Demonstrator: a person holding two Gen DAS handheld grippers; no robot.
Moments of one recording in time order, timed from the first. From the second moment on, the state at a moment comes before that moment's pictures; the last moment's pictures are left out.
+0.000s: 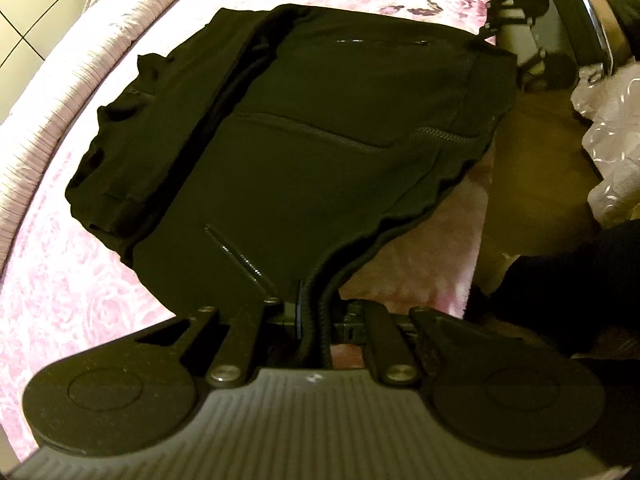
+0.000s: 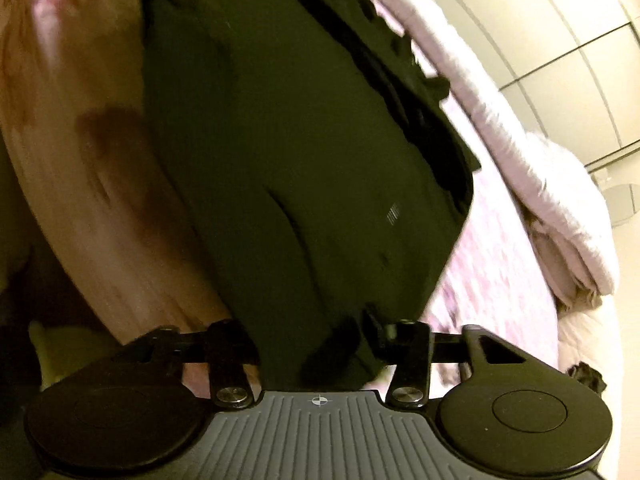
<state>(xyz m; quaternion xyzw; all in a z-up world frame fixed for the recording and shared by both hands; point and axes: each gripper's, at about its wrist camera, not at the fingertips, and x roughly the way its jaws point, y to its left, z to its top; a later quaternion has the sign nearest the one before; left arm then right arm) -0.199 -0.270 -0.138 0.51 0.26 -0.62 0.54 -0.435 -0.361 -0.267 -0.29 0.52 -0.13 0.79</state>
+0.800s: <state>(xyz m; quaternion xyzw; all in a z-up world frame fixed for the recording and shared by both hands) -0.170 -0.294 -0.038 0.48 0.28 -0.57 0.60 -0.422 -0.443 -0.072 -0.25 0.52 0.05 0.82</state>
